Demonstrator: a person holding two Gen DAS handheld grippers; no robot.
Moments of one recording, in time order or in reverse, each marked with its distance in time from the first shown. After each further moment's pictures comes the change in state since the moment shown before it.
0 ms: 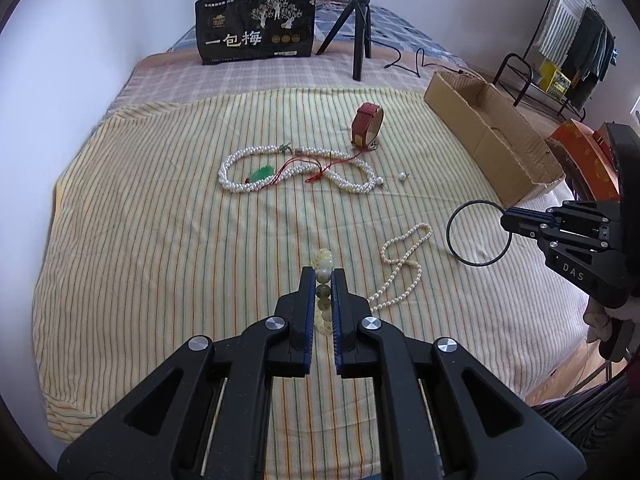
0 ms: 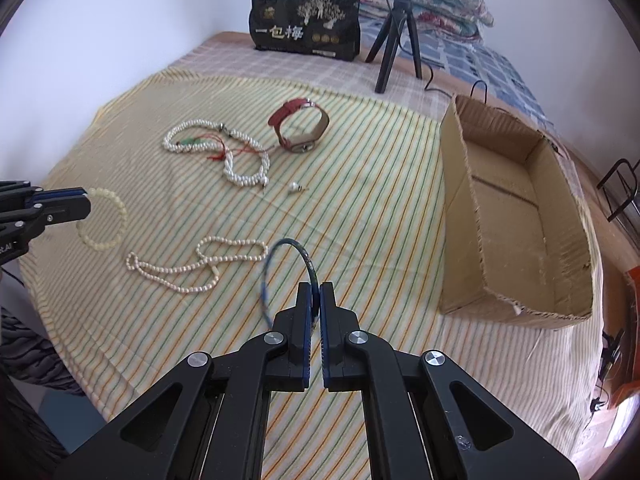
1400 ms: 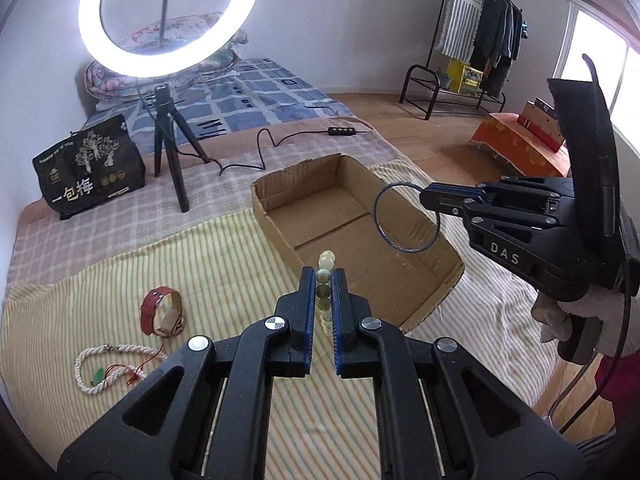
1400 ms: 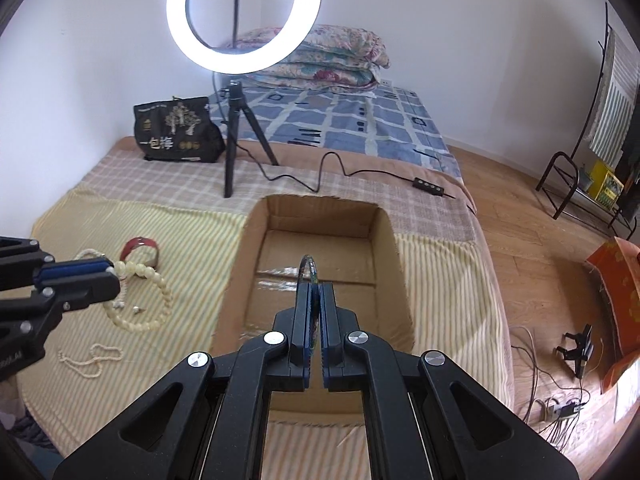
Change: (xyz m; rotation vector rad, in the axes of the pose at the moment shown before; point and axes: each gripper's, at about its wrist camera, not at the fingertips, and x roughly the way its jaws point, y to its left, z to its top) left arm 0.029 -0.204 0.135 0.260 -0.165 -0.217; right arm -0.051 -0.173 0.051 0.162 -0.219 -0.176
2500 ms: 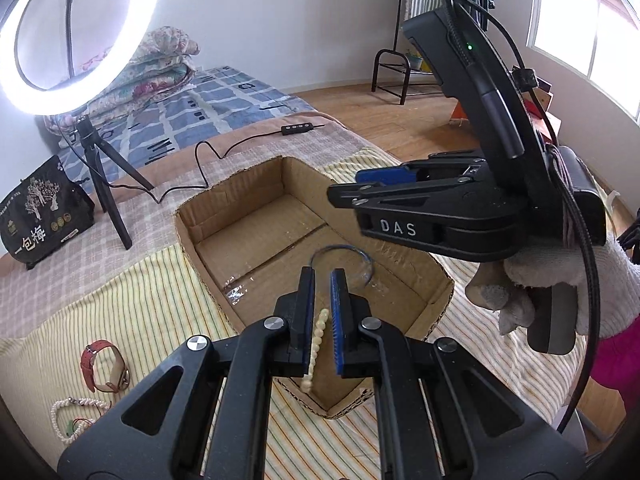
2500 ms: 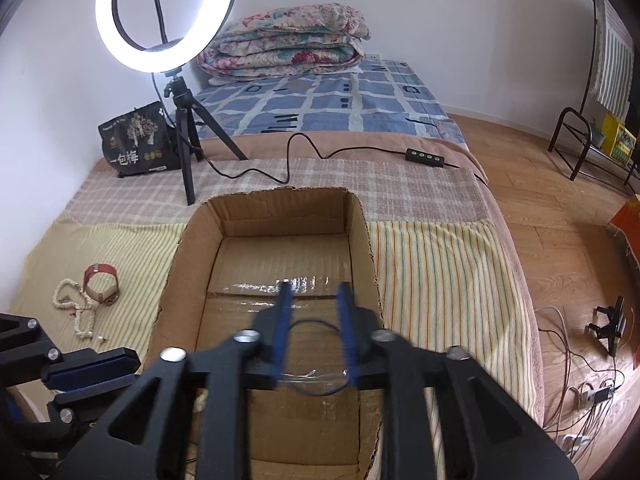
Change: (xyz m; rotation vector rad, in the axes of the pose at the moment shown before) left arm 0.067 -0.062 0.011 0.143 0.001 -0.023; right arm 0.065 -0.059 0.003 0.133 0.037 0.079
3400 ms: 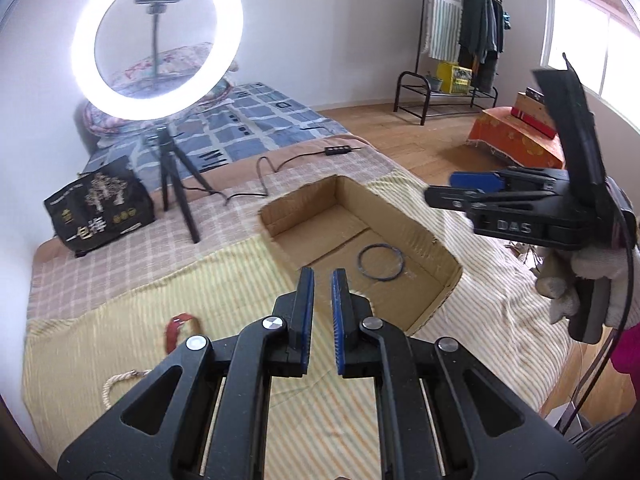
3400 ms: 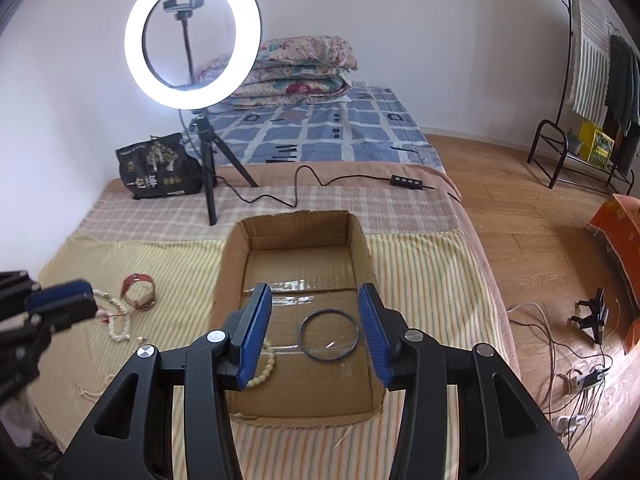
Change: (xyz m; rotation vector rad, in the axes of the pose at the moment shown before) left arm -0.102 0.057 -0.016 -0.051 -0.062 0.073; right arm -0.086 0.034 -0.010 0.019 -0.083 -0.044
